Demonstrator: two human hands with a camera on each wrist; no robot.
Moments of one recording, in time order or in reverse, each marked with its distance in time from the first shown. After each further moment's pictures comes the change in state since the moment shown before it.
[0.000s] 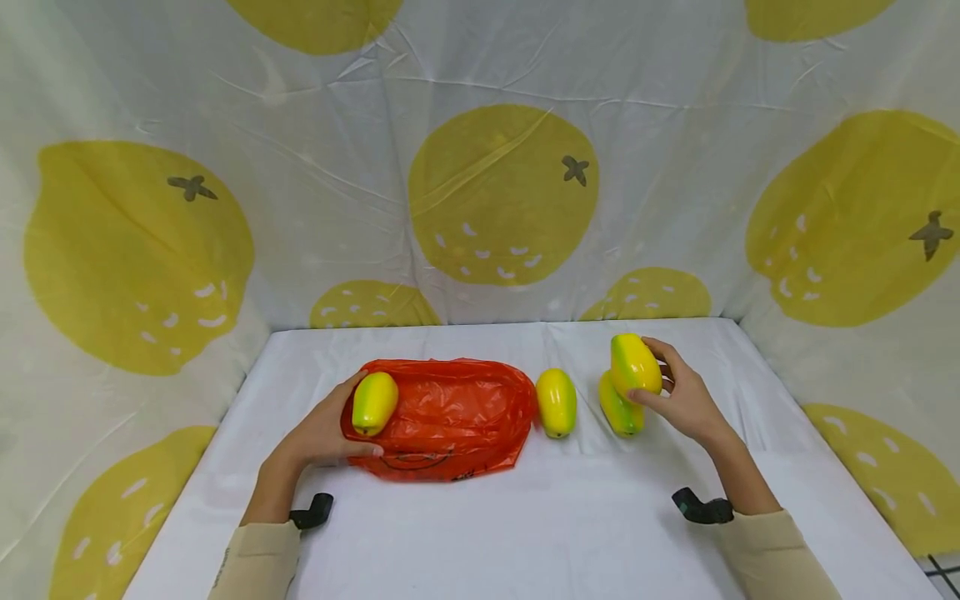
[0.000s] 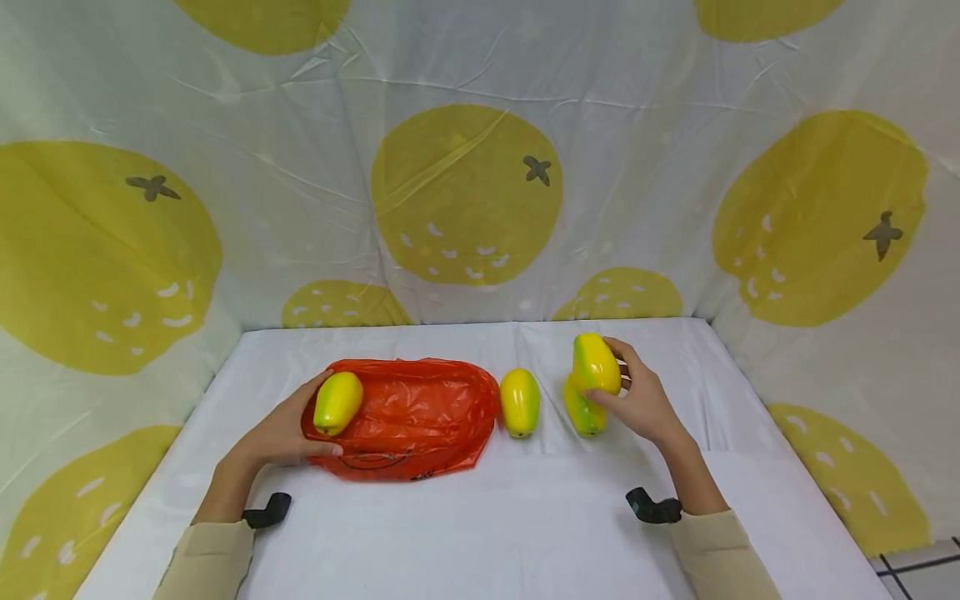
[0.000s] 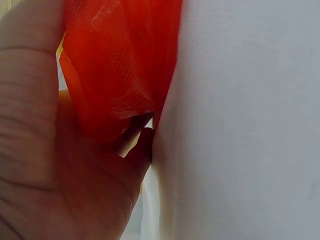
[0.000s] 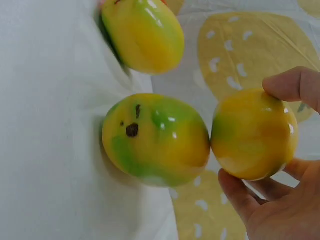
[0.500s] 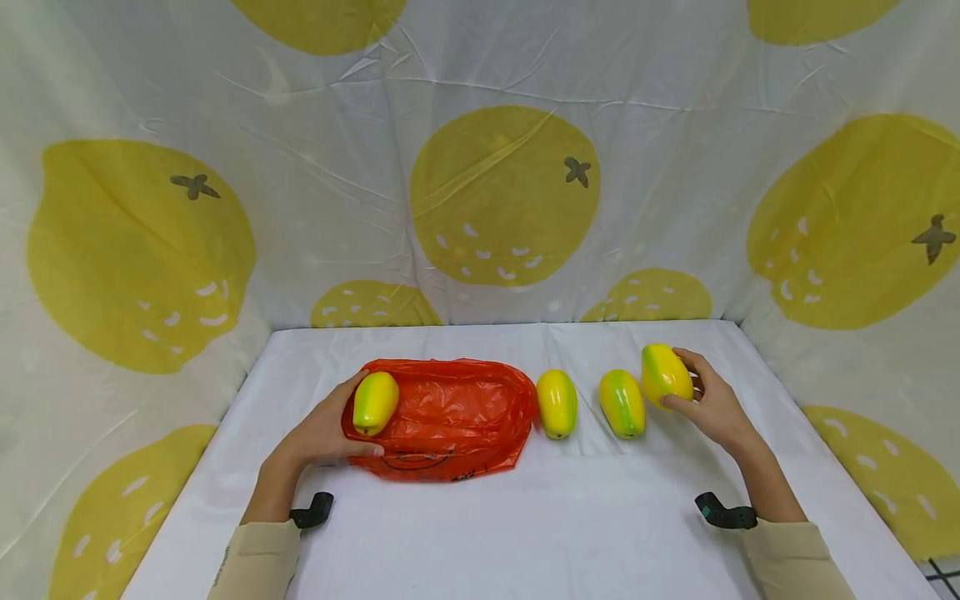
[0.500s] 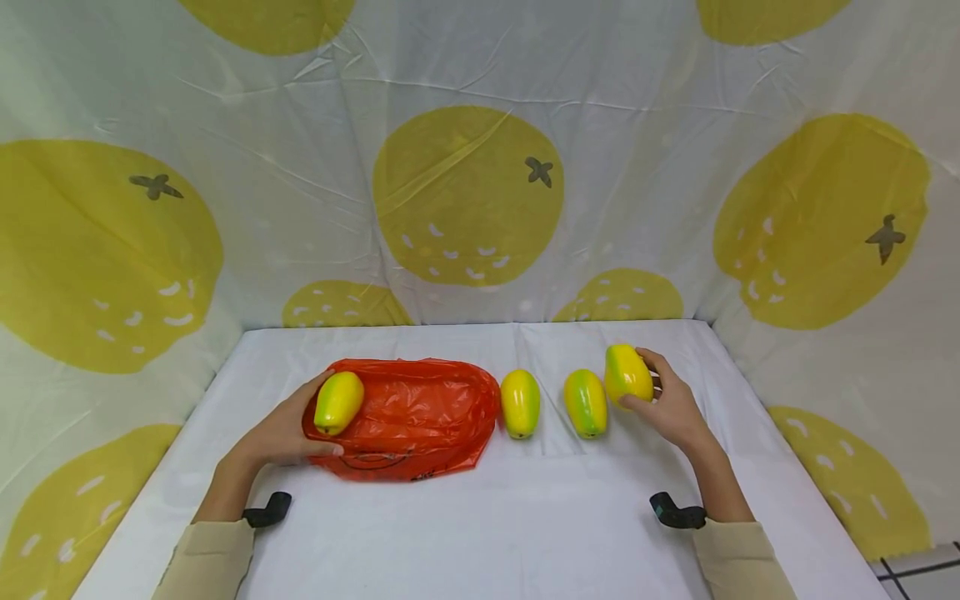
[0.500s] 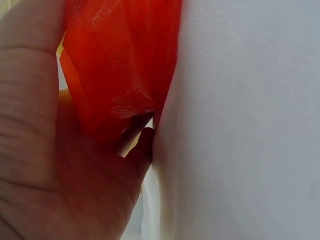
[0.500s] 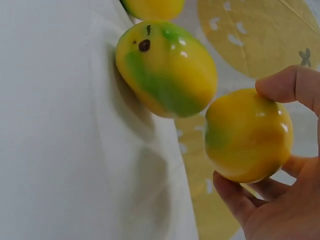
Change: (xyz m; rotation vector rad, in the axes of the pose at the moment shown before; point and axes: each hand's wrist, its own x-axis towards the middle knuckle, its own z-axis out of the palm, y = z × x) left_hand 0.000 -0.002 0.000 0.003 -0.001 0.010; right_hand -0.010 0.034 -0.023 -0.049 0.020 0.103
